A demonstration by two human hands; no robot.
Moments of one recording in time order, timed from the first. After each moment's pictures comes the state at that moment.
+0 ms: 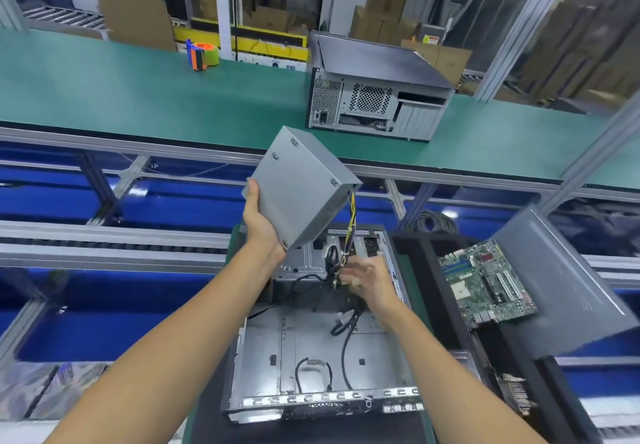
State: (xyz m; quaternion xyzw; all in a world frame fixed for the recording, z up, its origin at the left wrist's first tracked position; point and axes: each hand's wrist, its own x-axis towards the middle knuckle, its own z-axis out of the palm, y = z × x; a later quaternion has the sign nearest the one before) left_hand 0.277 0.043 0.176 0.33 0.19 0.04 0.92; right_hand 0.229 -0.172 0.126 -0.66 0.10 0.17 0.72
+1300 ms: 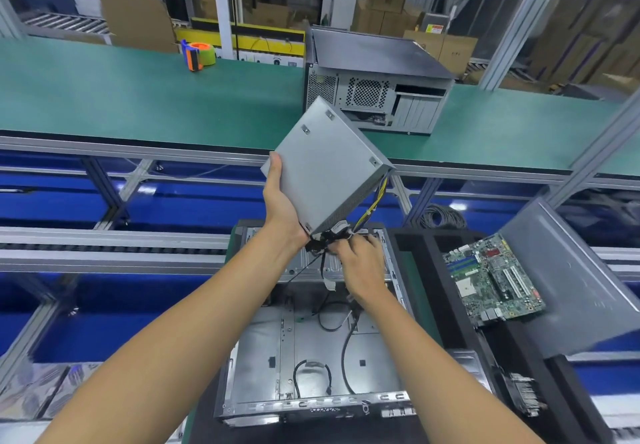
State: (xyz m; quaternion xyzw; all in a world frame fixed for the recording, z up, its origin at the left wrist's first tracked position) left_hand 0.284 0.001 0.229 0.35 0.11 0.00 0.93; right_hand 0.246 -0.142 0.153 -0.89 -0.03 -0.09 0.45
